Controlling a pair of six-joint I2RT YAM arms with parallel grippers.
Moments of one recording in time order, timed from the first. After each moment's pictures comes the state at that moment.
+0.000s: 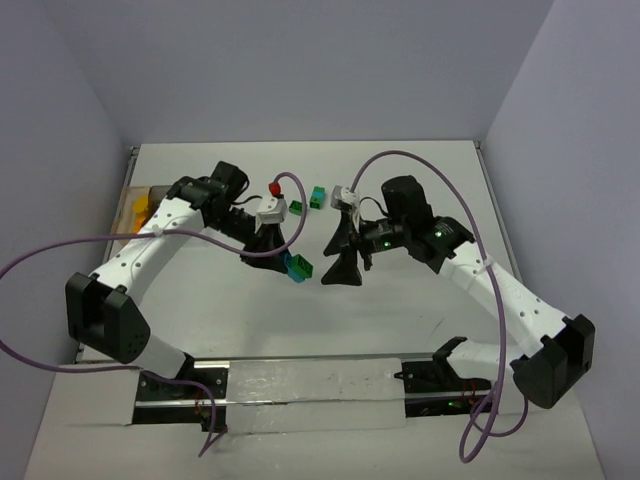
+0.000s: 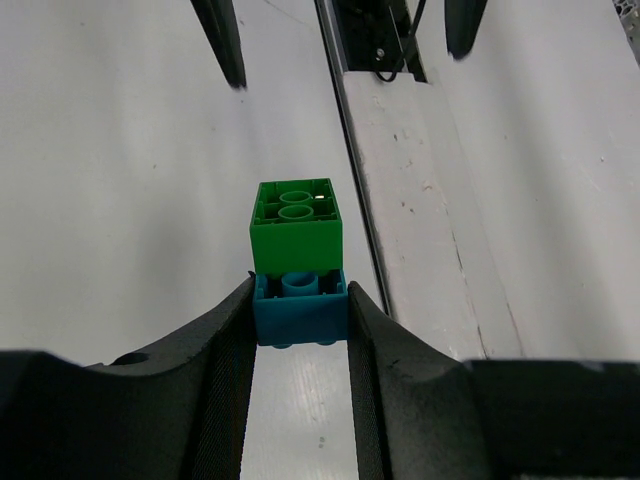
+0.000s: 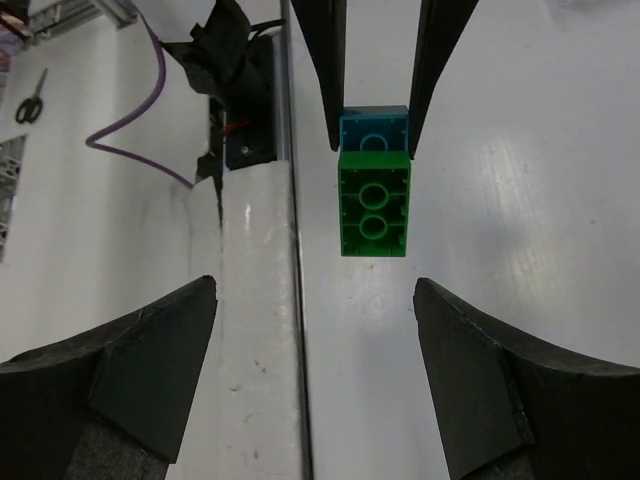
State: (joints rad) left arm -0.46 1.51 1.38 -1.16 1.13 0.99; right arm 0.59 1.17 1.09 -0.51 -0.93 -0.13
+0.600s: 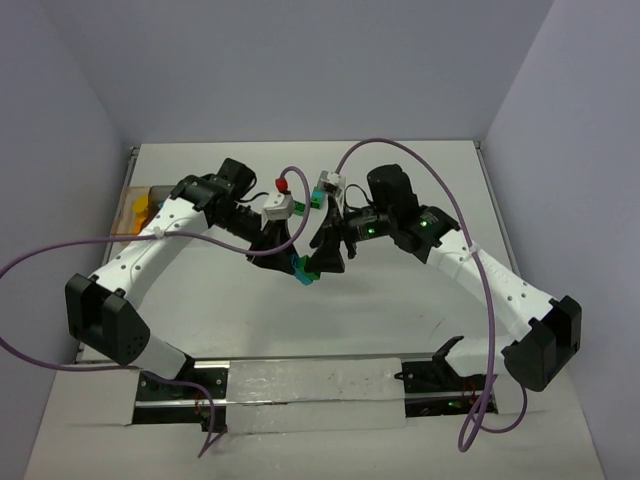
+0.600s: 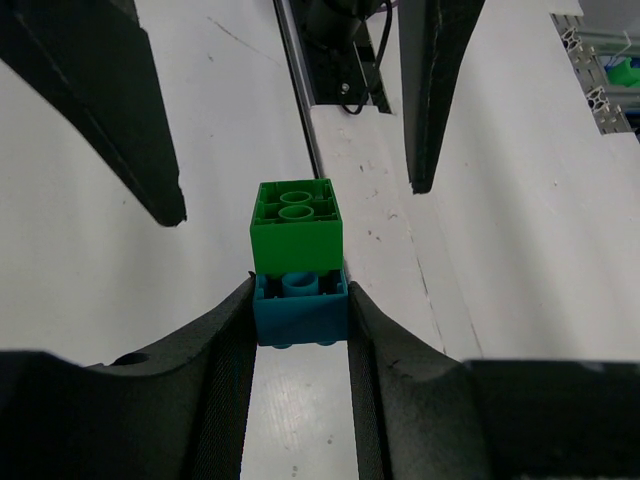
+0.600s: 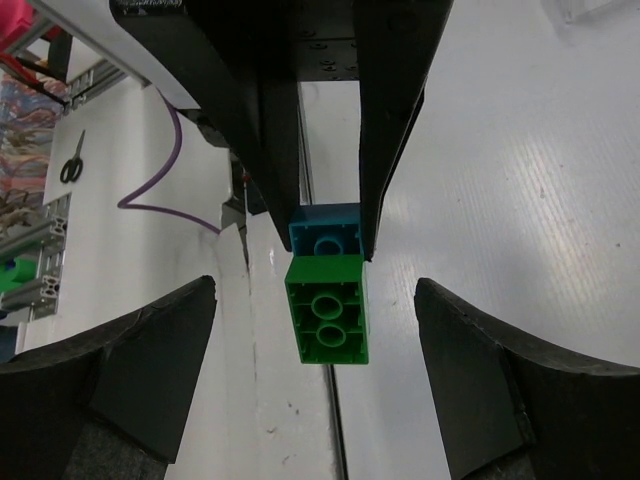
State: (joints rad) left arm -0.52 1.51 1.43 -1.14 1.16 0.88; right arm 0.64 1.28 1.19 -0.42 -0.88 0.07
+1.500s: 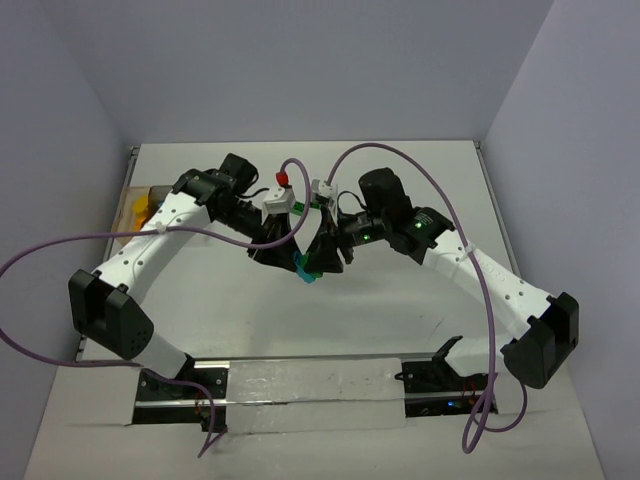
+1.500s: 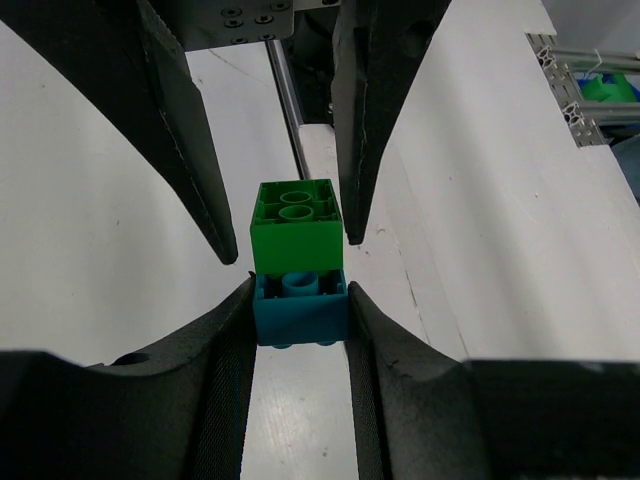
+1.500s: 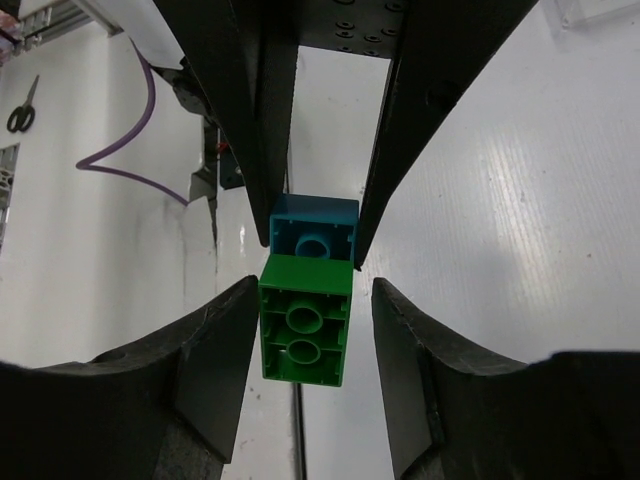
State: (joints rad) left arm -0.52 1.54 1.49 -1.19 1.21 0.89; right arm 0.68 1.29 1.20 -0.47 -0.85 -0.09
